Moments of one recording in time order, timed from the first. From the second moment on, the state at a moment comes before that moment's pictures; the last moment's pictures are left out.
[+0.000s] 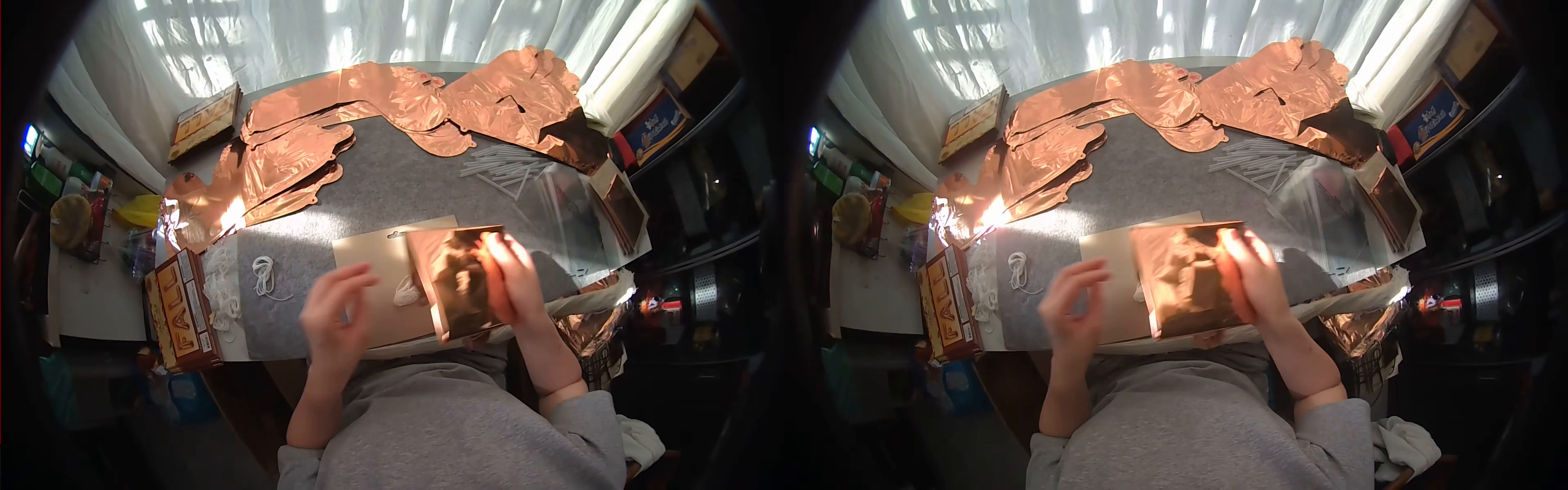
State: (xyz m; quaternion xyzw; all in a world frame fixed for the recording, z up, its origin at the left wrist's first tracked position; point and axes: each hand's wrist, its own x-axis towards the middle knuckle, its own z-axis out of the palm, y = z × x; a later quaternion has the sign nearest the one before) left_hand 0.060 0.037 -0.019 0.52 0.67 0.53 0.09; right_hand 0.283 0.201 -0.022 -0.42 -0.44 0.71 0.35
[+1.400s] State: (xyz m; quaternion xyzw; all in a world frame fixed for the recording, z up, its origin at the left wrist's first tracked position) left_hand 0.085 0.050 -0.053 0.62 0.74 0.26 0.07; right_hand 0.247 0.181 -0.053 -0.20 -0.96 0.12 0.14
